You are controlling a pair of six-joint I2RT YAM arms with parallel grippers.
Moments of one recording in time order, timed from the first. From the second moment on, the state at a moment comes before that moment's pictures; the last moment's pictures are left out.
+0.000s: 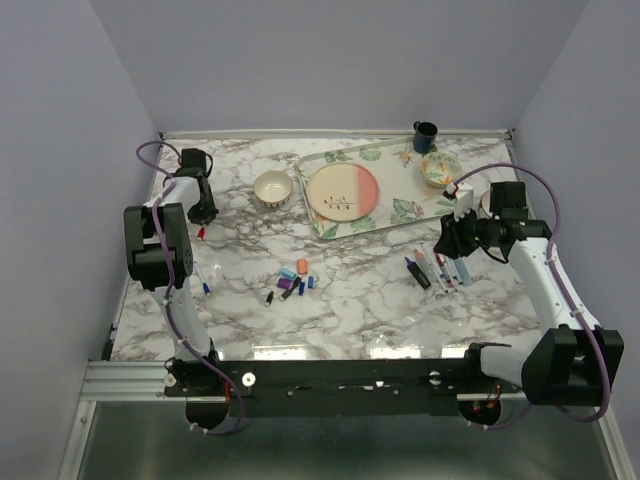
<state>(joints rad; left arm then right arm) 0.10 2.00 1.41 -0.53 -0.17 -0.18 -0.04 1.21 0.94 -0.71 -0.57 -0.50</state>
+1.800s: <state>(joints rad) -0.77 1.03 0.60 0.39 0.16 -0.81 -0.04 1.00 0.86 -0.65 -1.21 -0.57</state>
